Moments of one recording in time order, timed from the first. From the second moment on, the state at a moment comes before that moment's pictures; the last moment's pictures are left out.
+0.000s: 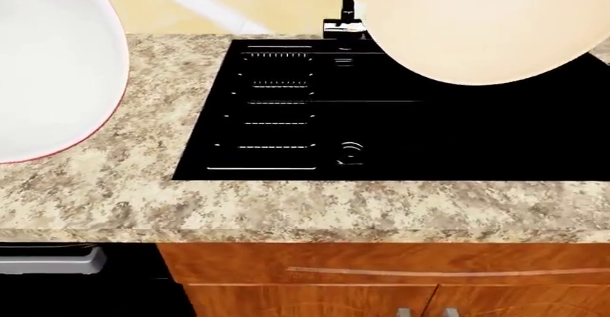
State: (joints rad) left arm -2.08 -1.27 0.88 0.19 -2.37 -1.27 -1.19; right arm 2.23 1.22 -1.39 -0.60 2.04 0.35 1.18
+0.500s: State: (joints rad) left arm -2.10 -1.28 0.87 0.16 -2.38 -1.28 -1.21; right arm 2.23 1.28 -1.34 -0.58 2.04 0.43 1.24
